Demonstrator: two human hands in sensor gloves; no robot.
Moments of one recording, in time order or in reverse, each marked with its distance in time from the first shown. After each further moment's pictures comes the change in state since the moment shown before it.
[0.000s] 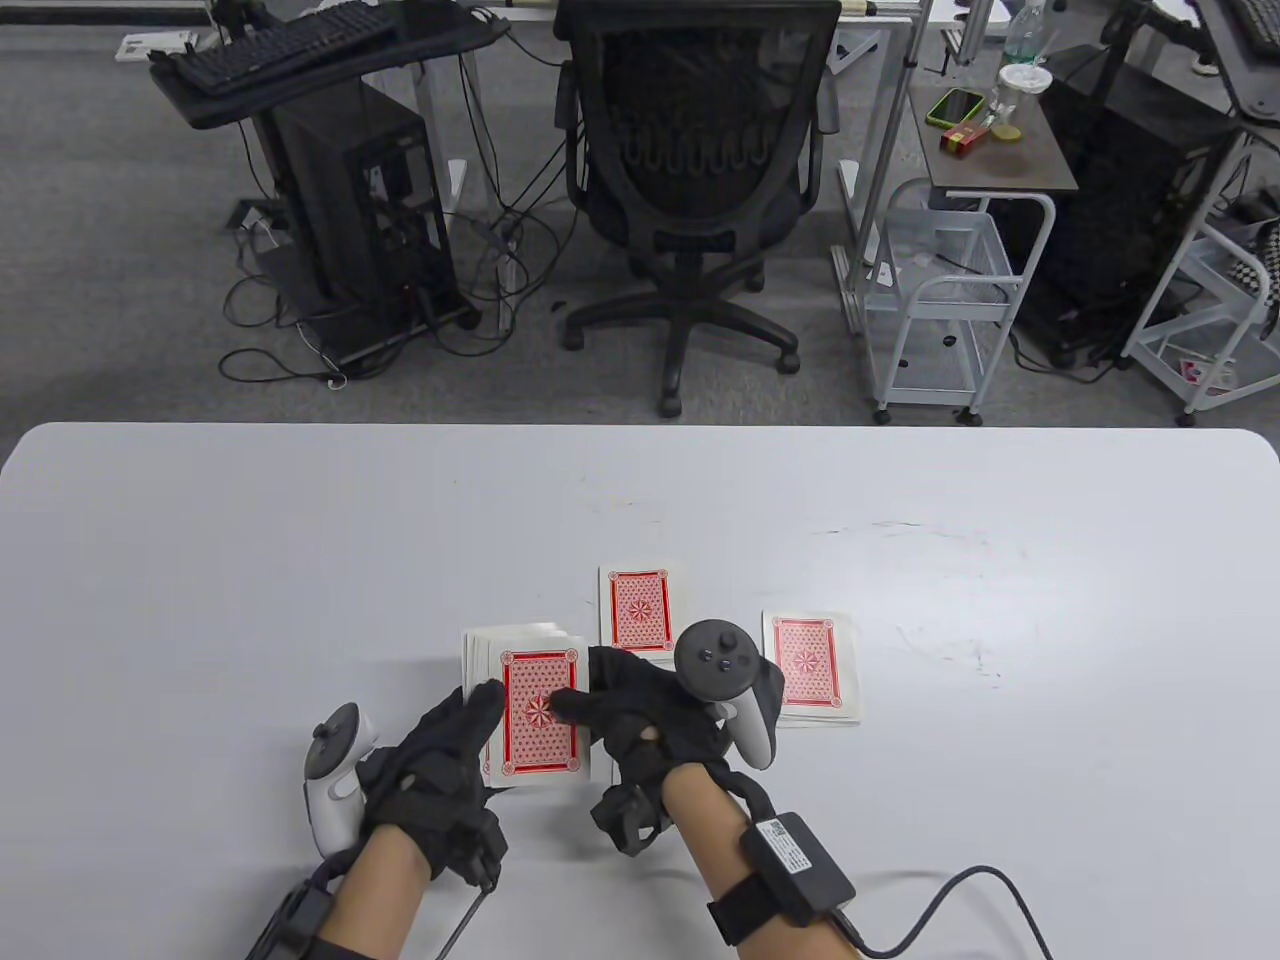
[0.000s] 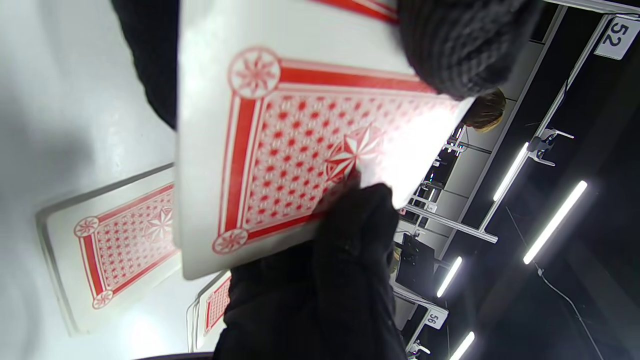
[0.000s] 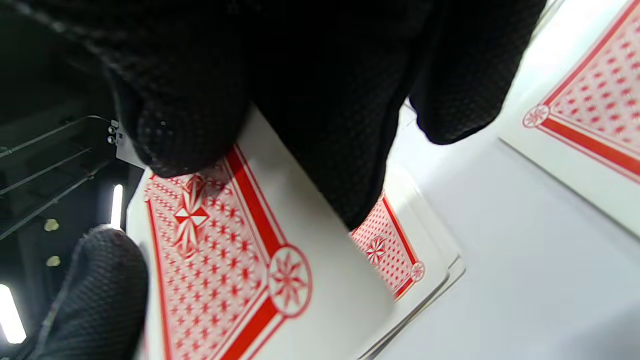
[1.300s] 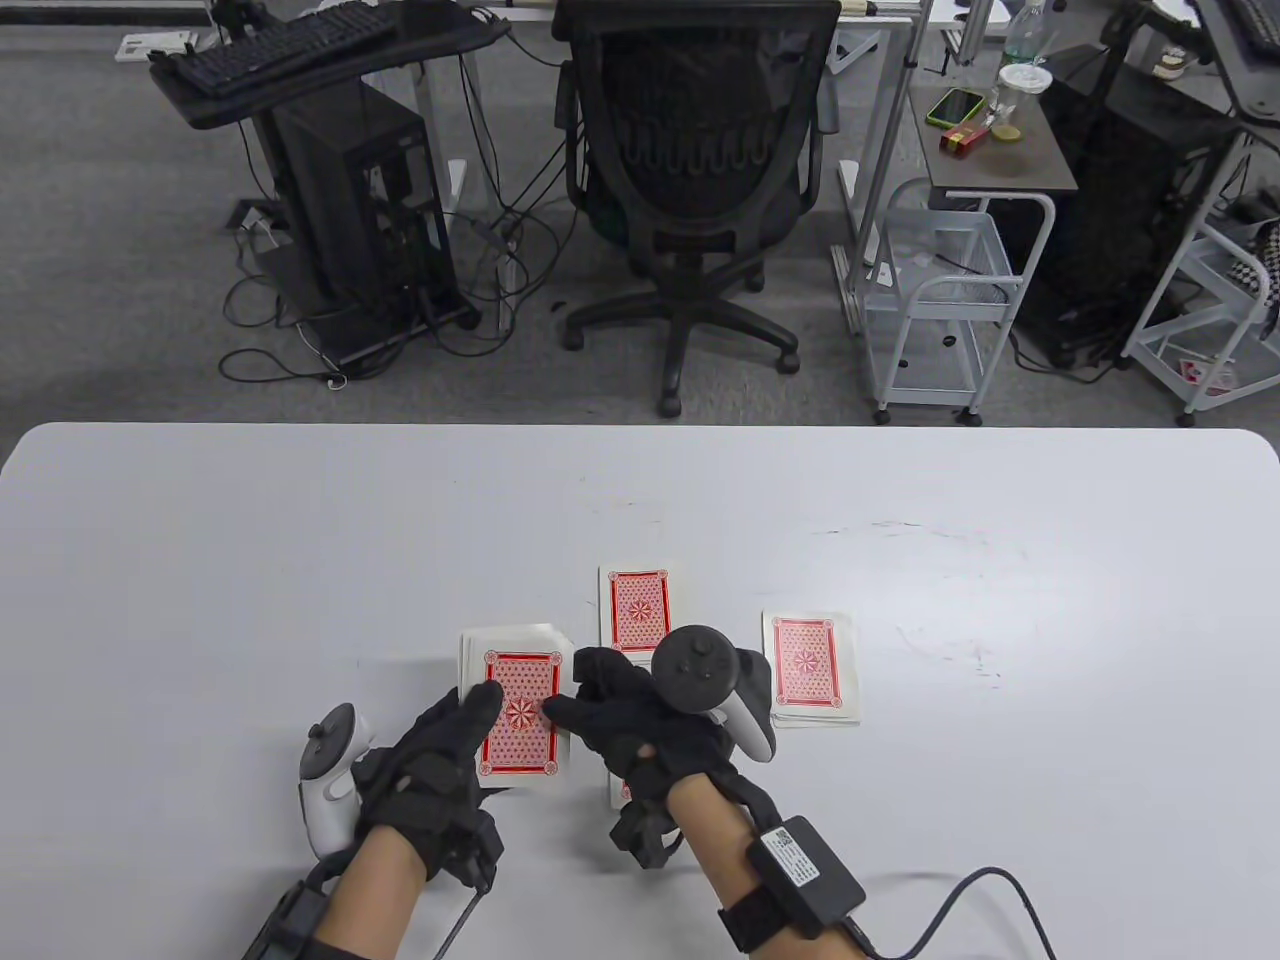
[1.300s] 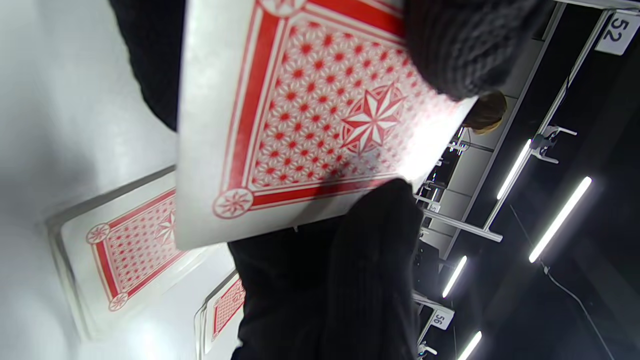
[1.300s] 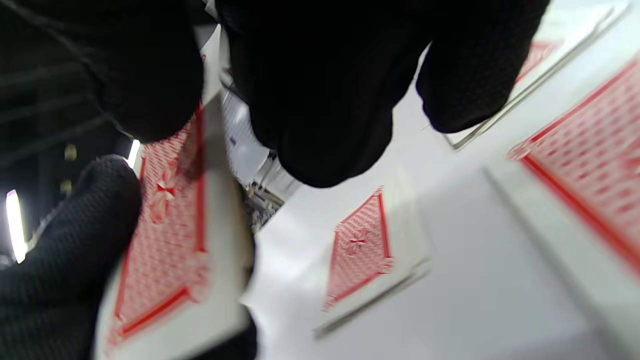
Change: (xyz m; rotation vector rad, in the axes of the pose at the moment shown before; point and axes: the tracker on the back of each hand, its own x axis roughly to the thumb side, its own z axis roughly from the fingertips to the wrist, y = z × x) left_hand -0.002 0.000 0.001 0.009 0.005 -0.037; right_hand 0.013 0.011 0.005 0.021 -0.087 0.192
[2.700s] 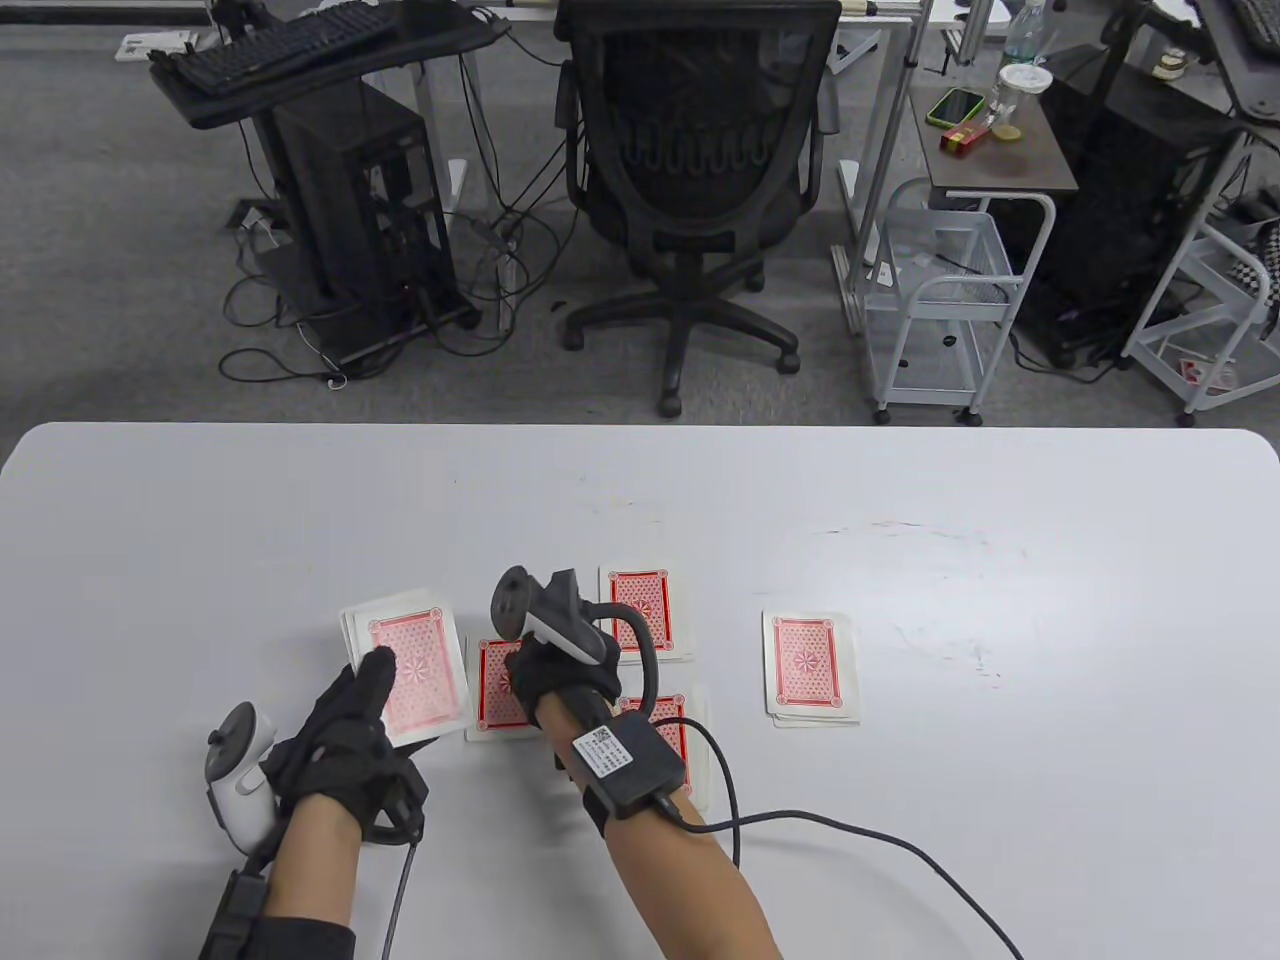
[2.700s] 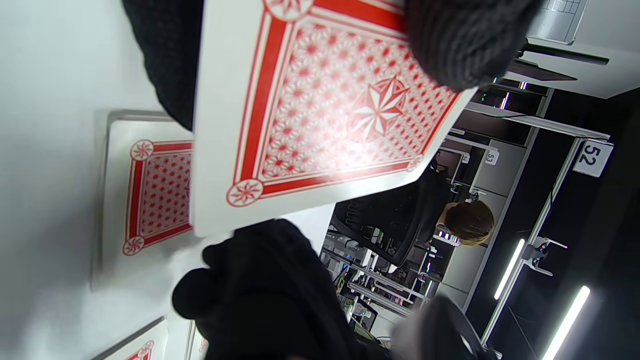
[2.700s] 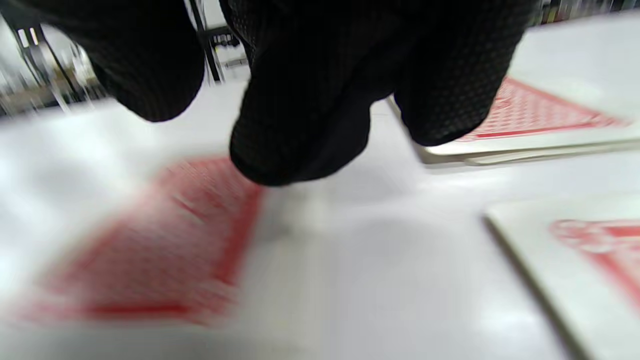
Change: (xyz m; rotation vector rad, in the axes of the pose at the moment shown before) left_hand 0.014 0.084 0.001 0.283 0.004 0.107; right_hand 0.028 0.058 -0.112 0.101 0.266 0.644
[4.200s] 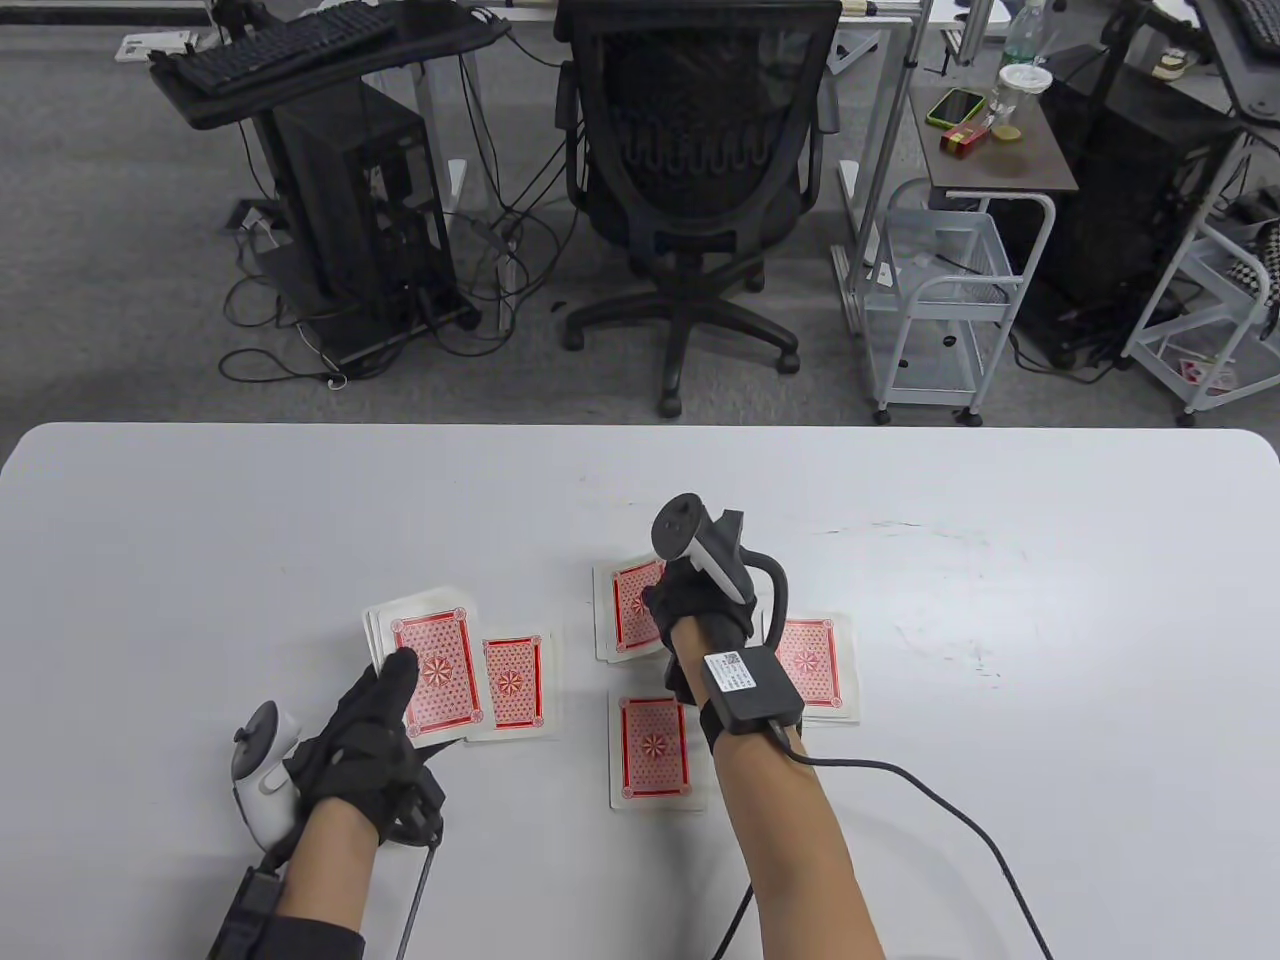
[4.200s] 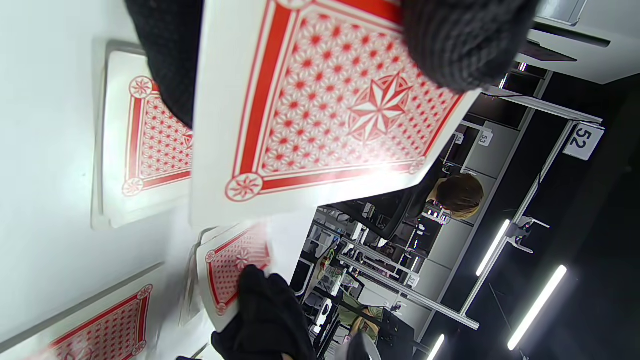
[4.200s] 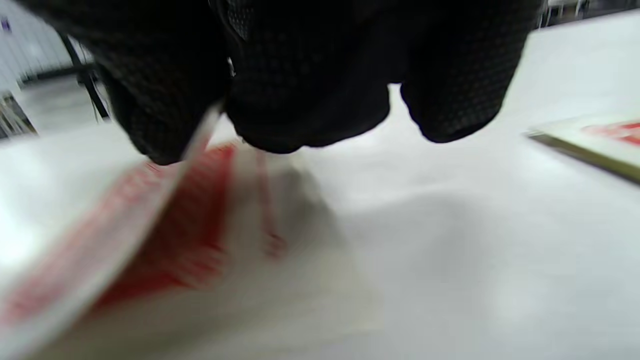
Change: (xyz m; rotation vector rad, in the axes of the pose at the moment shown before) left_hand -0.007 -0.015 -0.003 -0.083 -0.011 0.035; right_hand -0.129 -0.039 -0.051 -0.101 0.279 0.143
